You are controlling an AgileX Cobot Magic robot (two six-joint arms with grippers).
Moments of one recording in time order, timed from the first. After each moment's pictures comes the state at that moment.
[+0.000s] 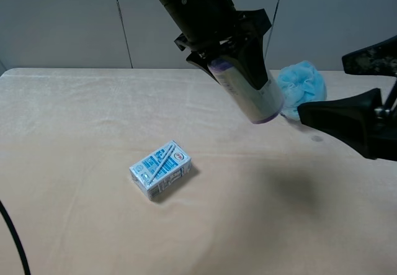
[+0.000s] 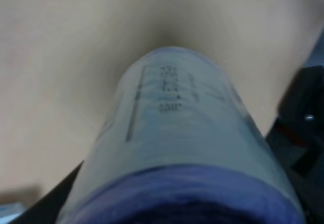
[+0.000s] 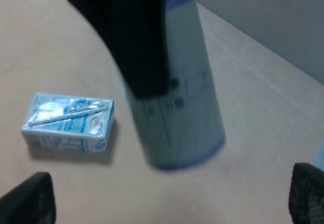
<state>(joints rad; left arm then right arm) -0.70 1.94 -1.74 -0.61 1.04 0.32 0.57 0.75 -0.64 0.27 0.50 -0.49</state>
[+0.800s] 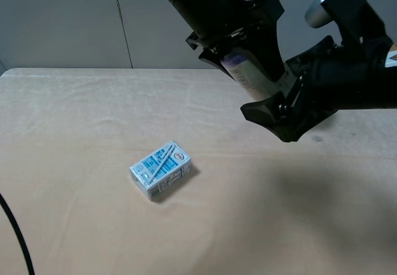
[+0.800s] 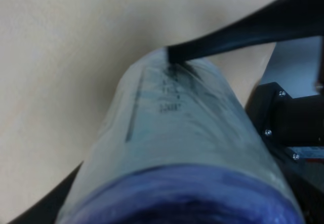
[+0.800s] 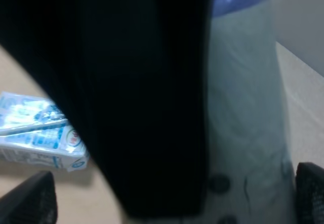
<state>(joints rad) -0.70 1.94 -1.74 -0.70 1.01 0.36 0.61 1.08 -0.64 0.32 0.22 -0.59</state>
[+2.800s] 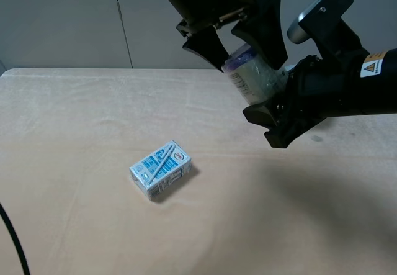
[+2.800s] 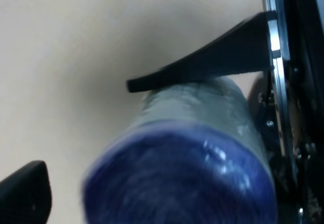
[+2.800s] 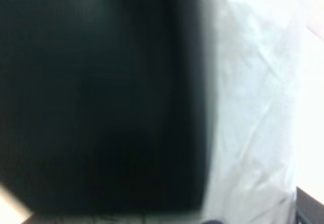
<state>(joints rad) -0.66 1.90 -1.77 -0.66 1.06 0.37 0.61 1.13 -0.64 0.31 0.23 -0.59</state>
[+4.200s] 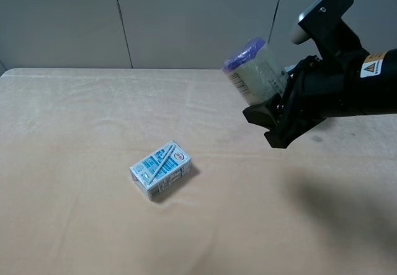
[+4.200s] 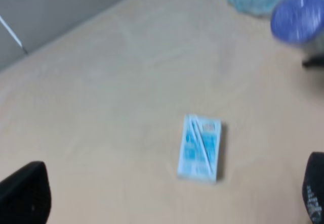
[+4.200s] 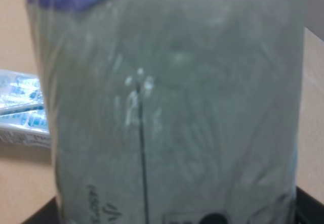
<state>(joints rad) -0.51 0.88 -1.32 -0.09 1.17 0.13 0.61 1.13 -0.64 0.31 0.23 -0.58</state>
